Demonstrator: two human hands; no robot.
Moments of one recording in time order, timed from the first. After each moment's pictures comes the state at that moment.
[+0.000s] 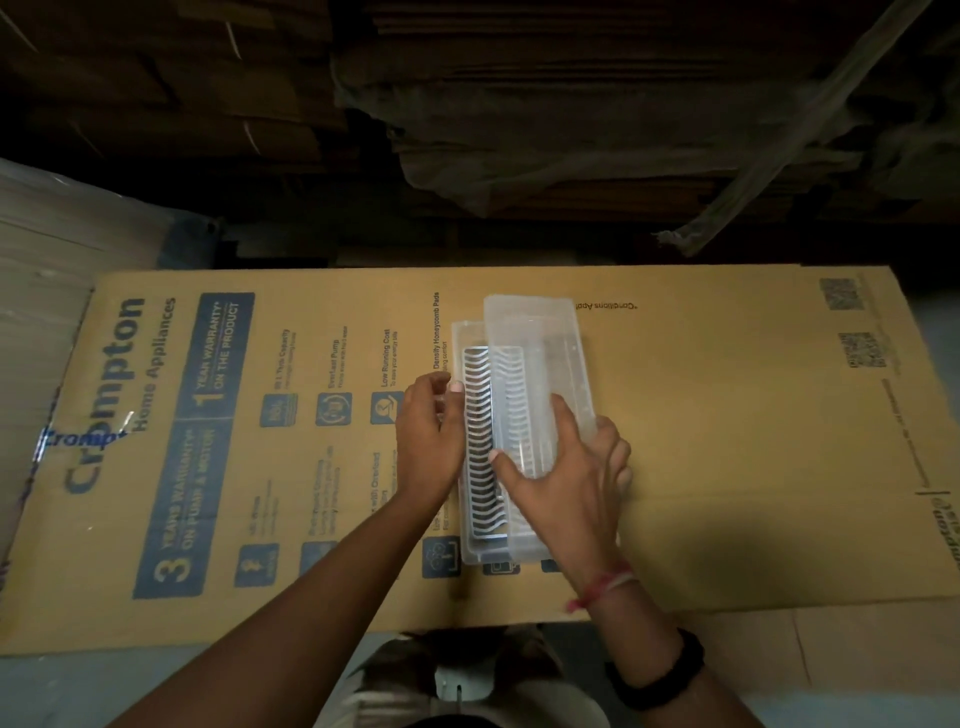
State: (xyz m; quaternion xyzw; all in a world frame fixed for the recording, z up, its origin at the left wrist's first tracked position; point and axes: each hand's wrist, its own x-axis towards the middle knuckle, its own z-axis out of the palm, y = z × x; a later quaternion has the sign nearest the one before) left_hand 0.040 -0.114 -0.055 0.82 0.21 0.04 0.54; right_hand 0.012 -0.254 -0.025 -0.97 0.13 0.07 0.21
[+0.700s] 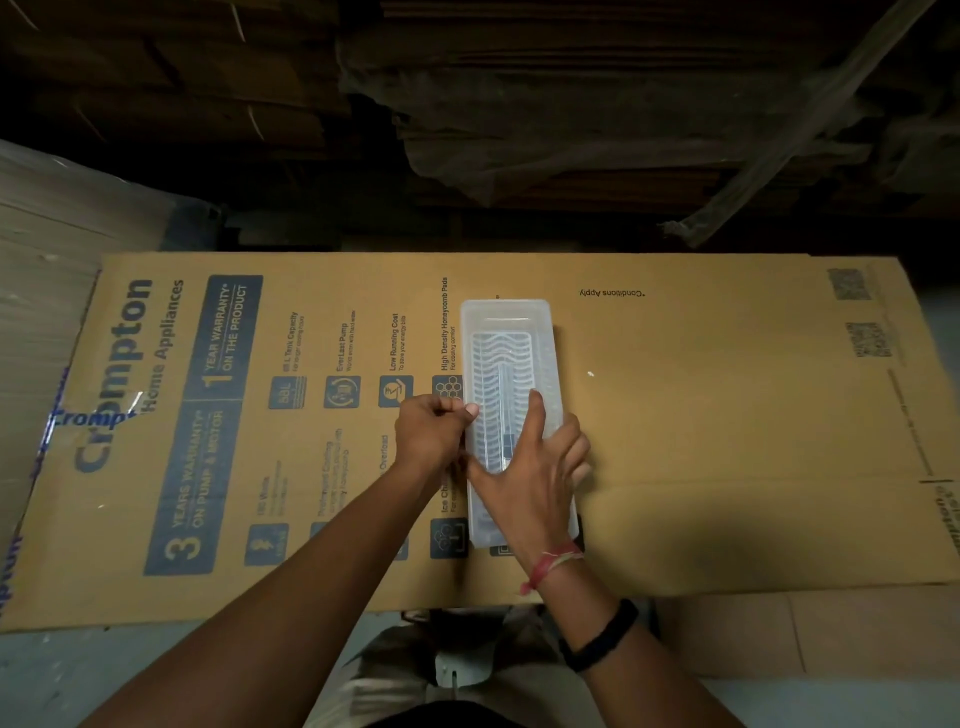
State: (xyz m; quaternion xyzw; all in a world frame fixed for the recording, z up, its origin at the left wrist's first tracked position) left_hand 0.036 -0.102 -0.074 0.66 0.38 -0.12 0.64; right_hand -0.006 -0.211 -0.055 -0.97 0.12 0.07 0.20
